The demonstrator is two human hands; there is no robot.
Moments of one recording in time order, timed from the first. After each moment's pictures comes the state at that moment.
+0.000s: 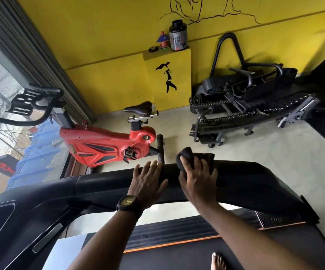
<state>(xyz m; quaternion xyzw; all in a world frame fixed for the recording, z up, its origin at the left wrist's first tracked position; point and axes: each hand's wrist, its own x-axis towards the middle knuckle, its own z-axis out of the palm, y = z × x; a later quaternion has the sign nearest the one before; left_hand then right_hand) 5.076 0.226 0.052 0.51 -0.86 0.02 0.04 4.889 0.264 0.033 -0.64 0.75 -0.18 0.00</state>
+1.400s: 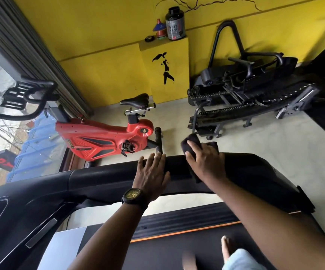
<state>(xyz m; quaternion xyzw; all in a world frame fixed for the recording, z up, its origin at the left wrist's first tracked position) 5.048 0.230 0.048 0.51 -0.86 0.02 0.03 4.839 0.232 0.026 -0.63 0.76 -0.19 0.01</state>
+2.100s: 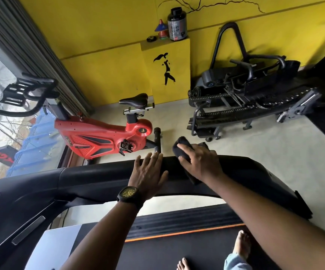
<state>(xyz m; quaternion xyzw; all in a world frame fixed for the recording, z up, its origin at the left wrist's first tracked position) 5.028 0.226 0.043 0.52 -0.86 0.03 0.02 4.812 0.223 0.026 -0.70 0.69 -0.17 0.03</state>
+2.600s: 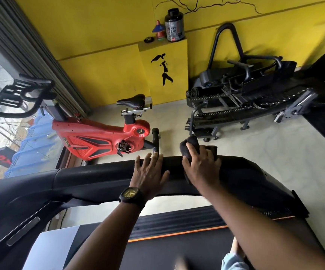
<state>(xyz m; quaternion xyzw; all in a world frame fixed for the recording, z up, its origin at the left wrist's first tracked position) 5.008 0.231 0.044 0.53 -0.85 0.02 0.02 4.817 0.243 0.016 -0.60 0.78 -0.19 0.03</state>
